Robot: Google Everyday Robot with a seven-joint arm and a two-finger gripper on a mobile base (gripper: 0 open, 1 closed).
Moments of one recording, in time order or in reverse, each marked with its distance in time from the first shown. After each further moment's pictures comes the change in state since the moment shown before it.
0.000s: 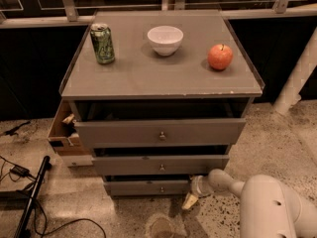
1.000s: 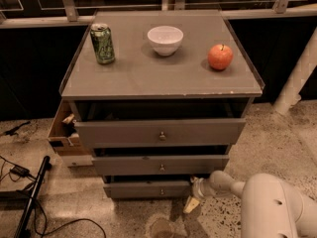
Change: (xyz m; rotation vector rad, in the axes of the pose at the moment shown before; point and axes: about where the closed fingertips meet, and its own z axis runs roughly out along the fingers) arm 0.007 0.015 -0.007 -0.039 0.018 0.040
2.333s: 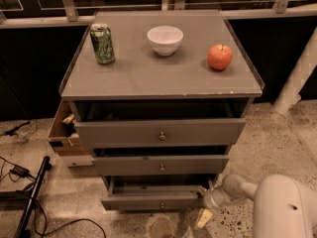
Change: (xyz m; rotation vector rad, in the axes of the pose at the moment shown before) arm 0.030 0.067 -0.053 -0.211 0.019 0.118
